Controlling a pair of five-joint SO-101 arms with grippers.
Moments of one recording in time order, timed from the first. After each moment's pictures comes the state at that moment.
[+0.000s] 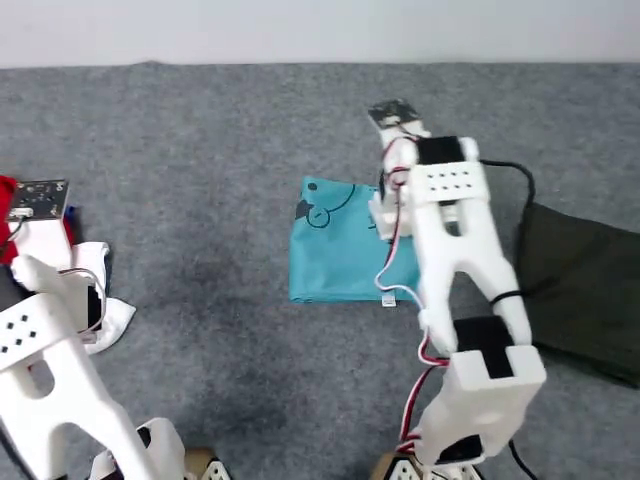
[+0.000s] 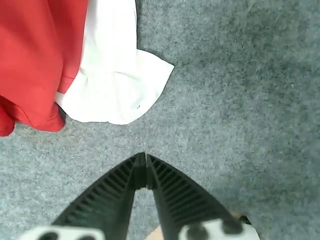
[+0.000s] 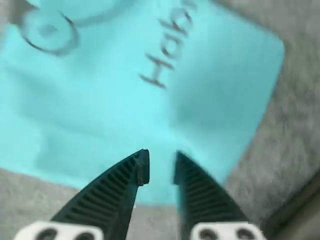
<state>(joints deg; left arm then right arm) -35.3 -32.7 26.9 99.3 -15.6 -12.5 14.3 -9.1 81.4 10.7</state>
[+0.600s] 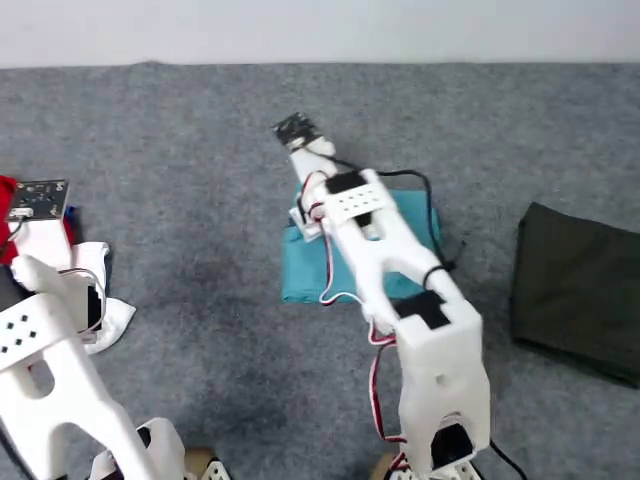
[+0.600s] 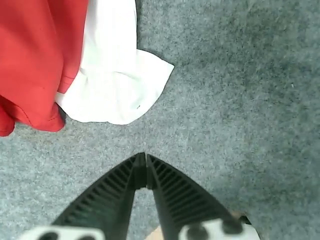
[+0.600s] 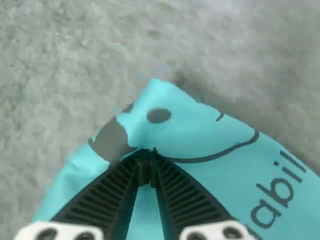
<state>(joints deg) -35.3 -32.7 26.9 99.3 -15.6 -25.9 34.8 -12.1 50.9 10.7</state>
